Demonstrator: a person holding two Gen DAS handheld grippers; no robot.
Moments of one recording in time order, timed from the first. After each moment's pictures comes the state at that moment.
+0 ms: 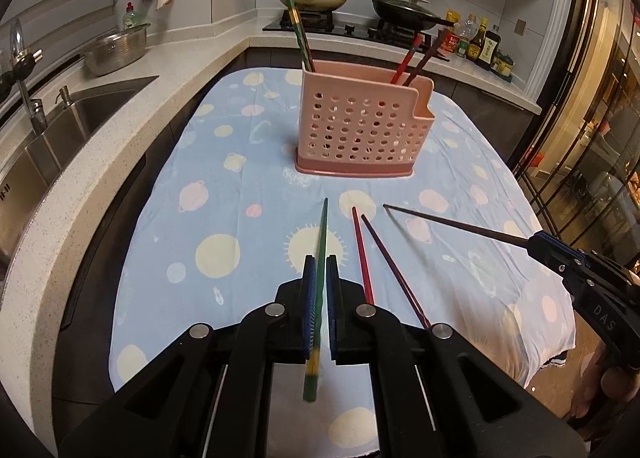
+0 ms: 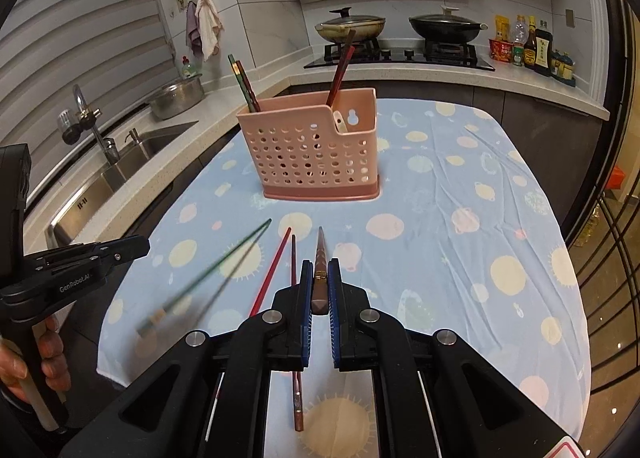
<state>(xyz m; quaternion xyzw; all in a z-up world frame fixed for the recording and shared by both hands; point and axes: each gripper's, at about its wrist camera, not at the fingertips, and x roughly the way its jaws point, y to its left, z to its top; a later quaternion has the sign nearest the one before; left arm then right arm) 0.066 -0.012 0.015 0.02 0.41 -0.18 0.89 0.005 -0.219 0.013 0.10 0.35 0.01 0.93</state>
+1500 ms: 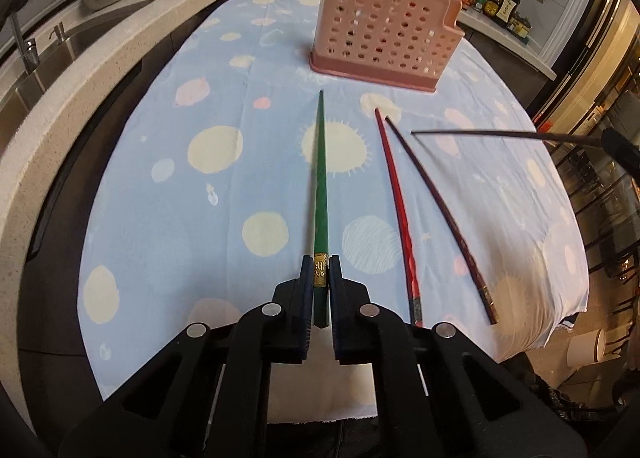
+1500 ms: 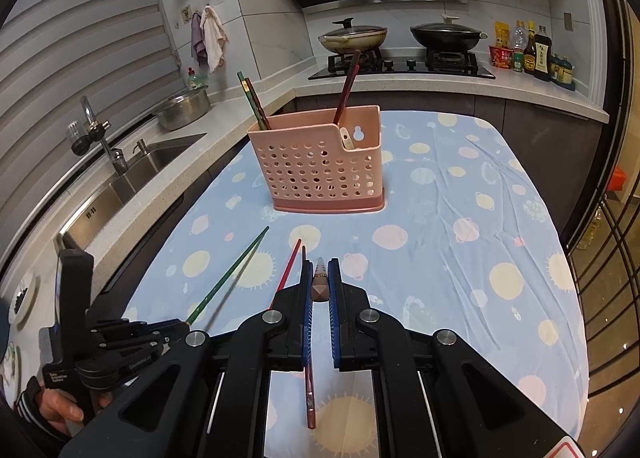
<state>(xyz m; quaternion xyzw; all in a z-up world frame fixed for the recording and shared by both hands) 0.052 0.007 -0.051 0.02 0.50 -0.18 0.85 -0.006 -0.215 0.030 0.11 0.34 0.01 0.94</state>
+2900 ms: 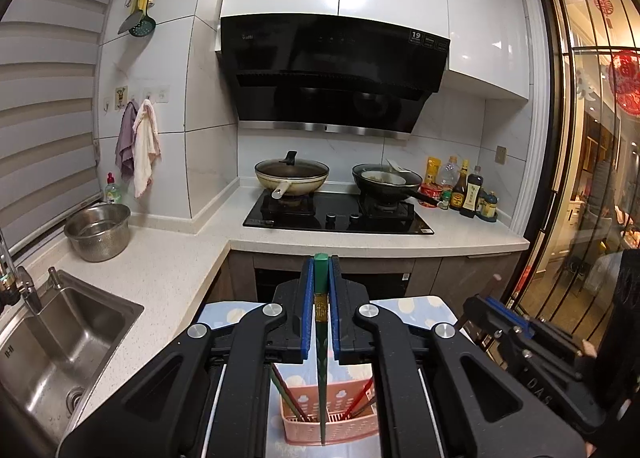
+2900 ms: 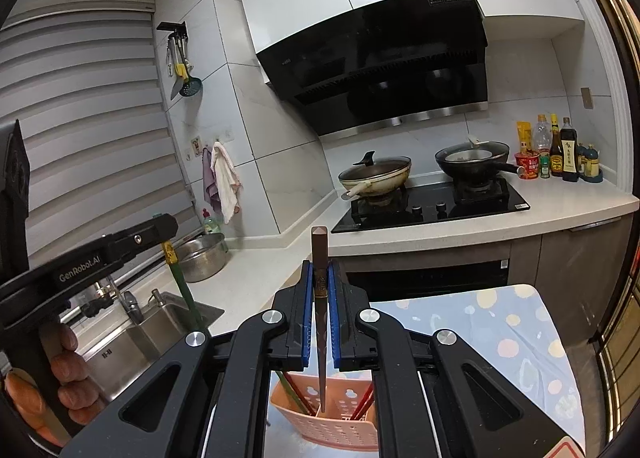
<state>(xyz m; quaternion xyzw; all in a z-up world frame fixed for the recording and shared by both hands) 0.210 -0.078 0.244 0.00 0.17 -0.21 0.96 0.165 -0.257 0.185 0.14 0.14 0.03 0.98</state>
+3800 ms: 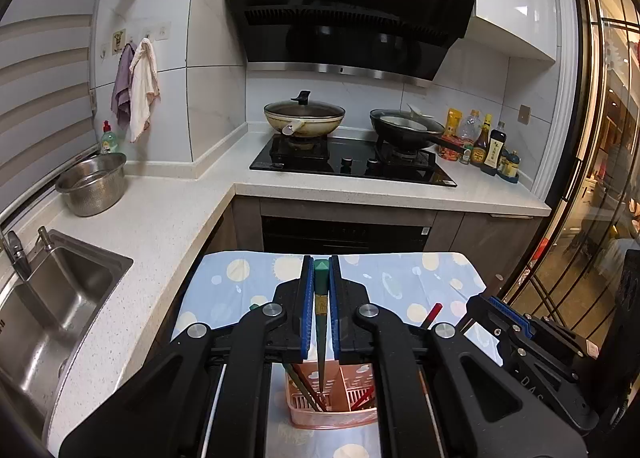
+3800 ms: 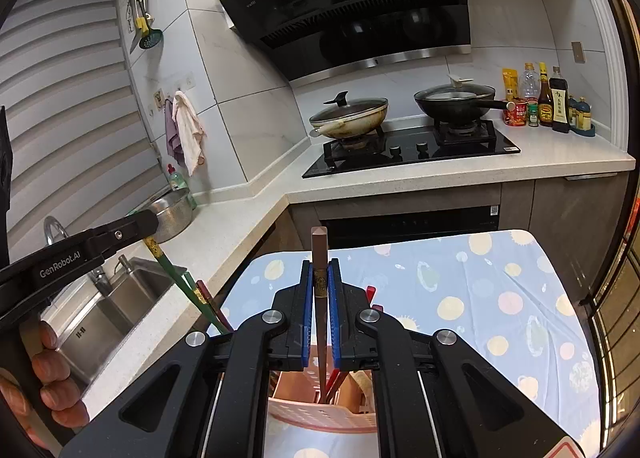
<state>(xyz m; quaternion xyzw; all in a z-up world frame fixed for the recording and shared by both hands) 0.261 -0.091 0.167 0.02 0.26 -0.19 0.95 0.215 -0.260 0.110 0.15 0.23 0.00 0.96</state>
